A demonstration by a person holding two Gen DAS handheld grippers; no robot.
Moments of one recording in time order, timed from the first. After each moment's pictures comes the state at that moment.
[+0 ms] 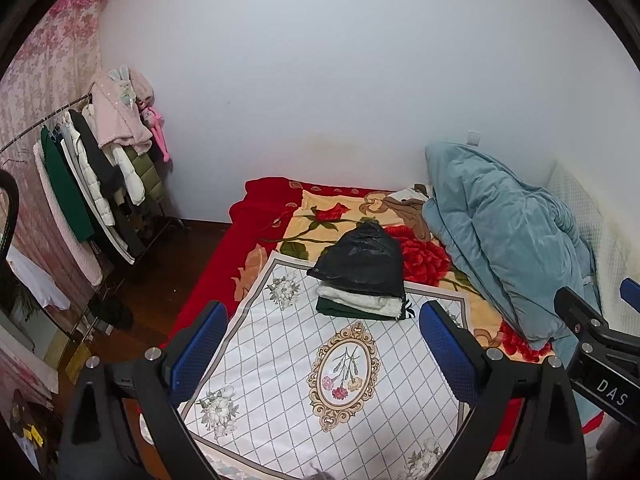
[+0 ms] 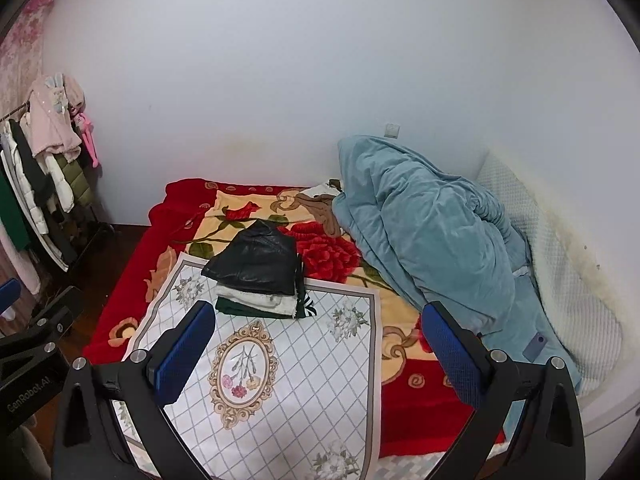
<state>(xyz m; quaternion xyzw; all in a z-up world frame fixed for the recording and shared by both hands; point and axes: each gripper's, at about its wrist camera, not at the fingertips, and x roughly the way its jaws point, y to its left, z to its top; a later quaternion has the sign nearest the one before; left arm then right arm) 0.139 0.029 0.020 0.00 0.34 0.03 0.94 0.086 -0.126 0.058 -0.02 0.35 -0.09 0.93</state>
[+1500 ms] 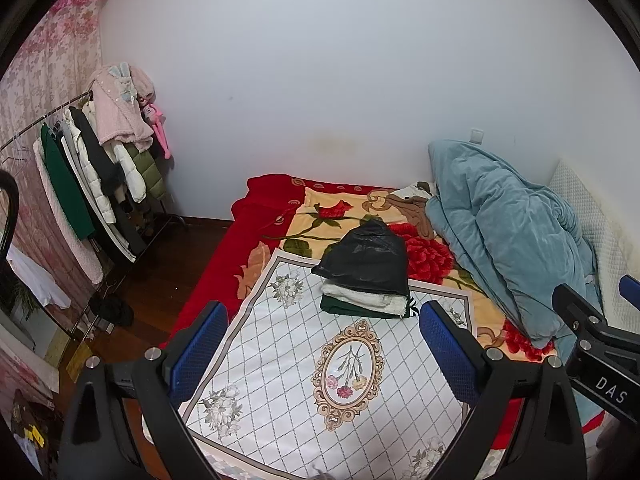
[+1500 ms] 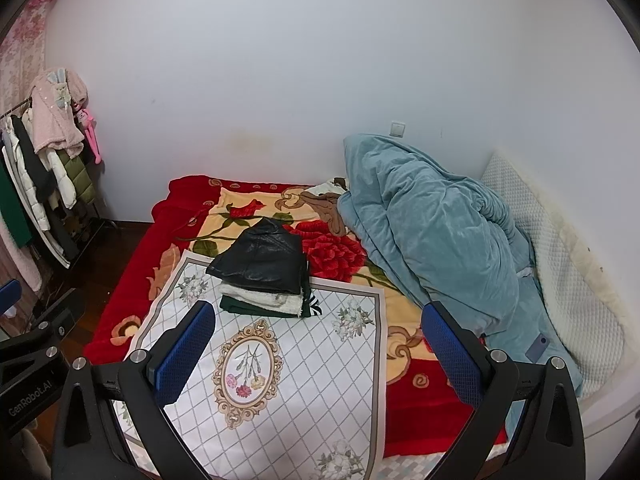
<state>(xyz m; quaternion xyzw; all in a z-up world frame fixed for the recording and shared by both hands) 0.142 0.035 0.020 0.00 0.34 0.03 0.94 0.097 -0.122 0.051 -0.03 0.36 -0.08 0.93</state>
